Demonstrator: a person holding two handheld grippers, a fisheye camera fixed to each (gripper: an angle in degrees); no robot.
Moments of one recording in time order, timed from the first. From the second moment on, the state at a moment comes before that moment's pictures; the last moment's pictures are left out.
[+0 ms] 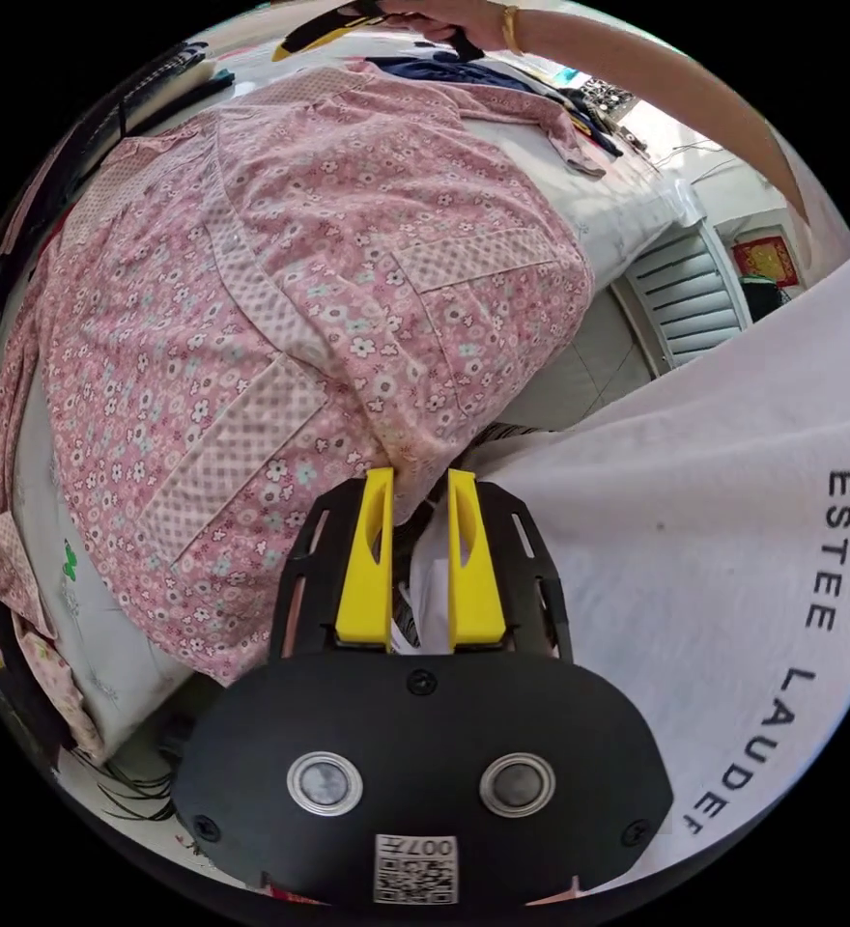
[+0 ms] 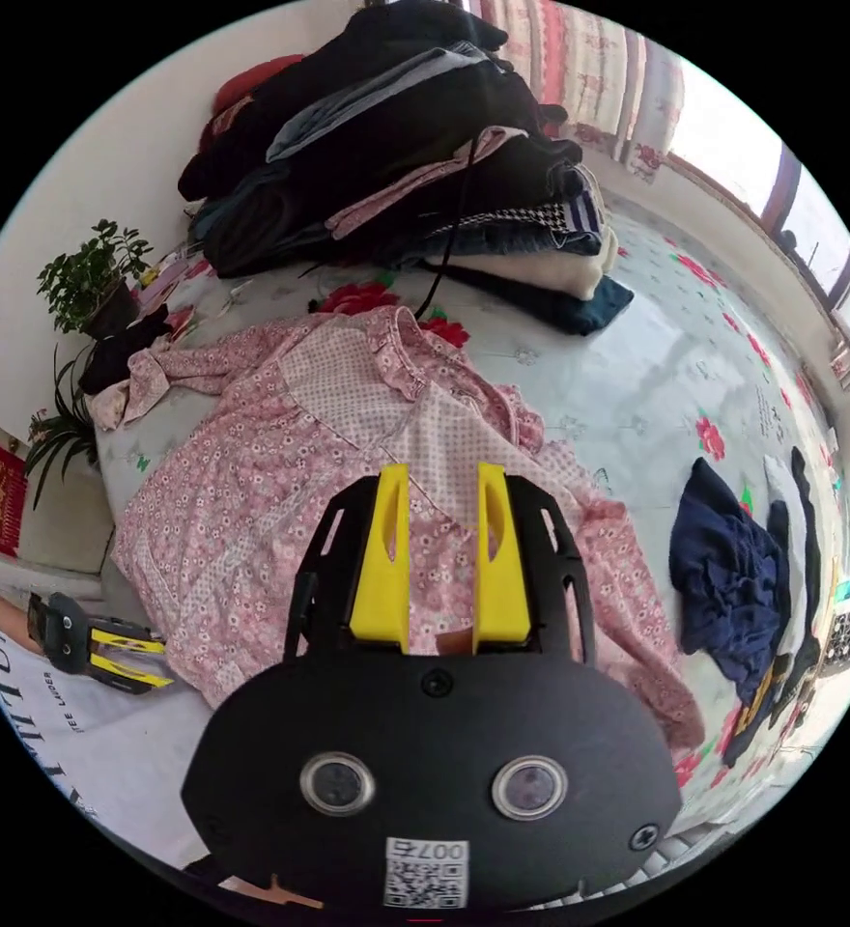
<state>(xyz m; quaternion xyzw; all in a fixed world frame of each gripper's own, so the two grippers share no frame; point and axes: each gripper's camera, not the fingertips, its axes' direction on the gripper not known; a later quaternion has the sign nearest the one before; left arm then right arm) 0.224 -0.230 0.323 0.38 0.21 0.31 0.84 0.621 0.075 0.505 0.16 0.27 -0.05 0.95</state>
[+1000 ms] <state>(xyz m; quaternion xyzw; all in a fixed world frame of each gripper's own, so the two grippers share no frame) 0.150 -0.229 0.347 0.38 0.32 0.31 0.81 0.612 0.224 0.475 0.19 0.19 0.05 0.96</state>
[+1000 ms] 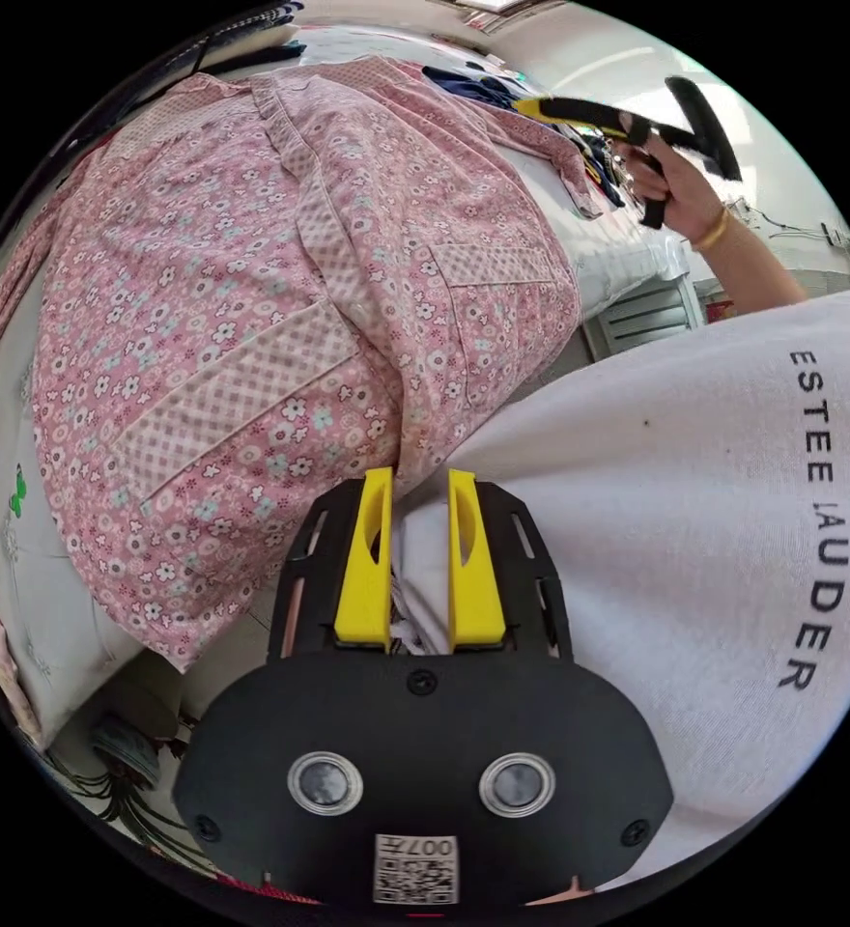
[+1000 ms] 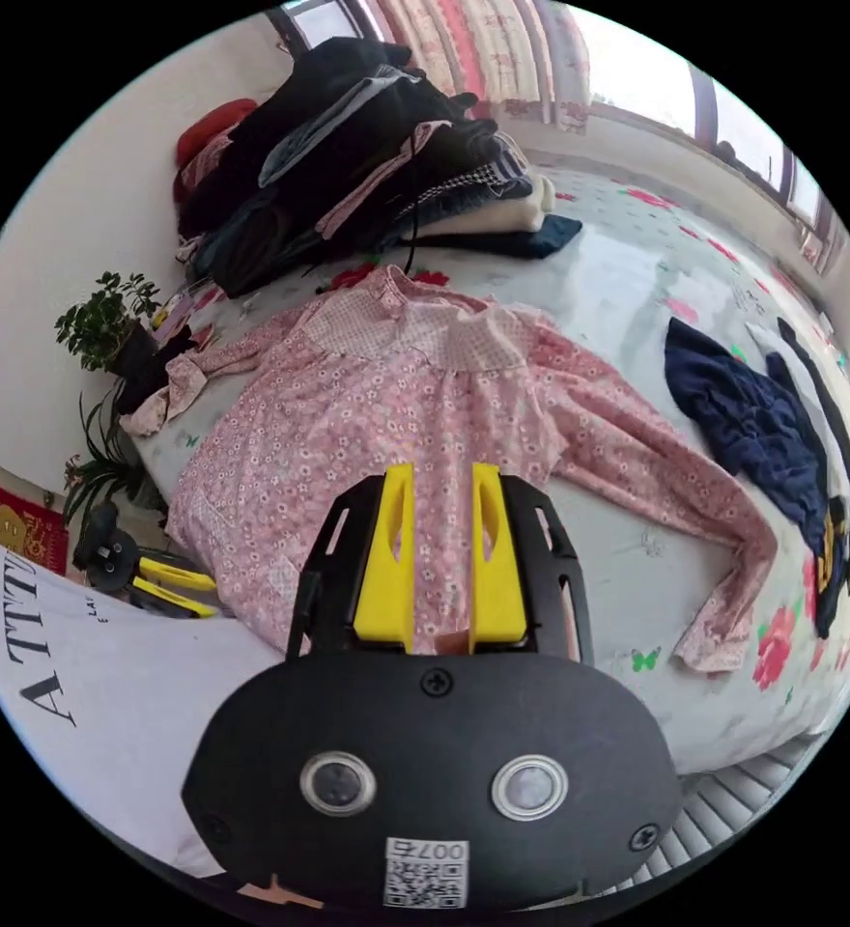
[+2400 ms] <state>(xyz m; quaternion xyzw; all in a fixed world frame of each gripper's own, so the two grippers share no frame) 0.157 -0.283 0.381 0.38 0.23 0.16 0.88 0.673 0.392 0.401 0.14 0.13 0.20 0.96</state>
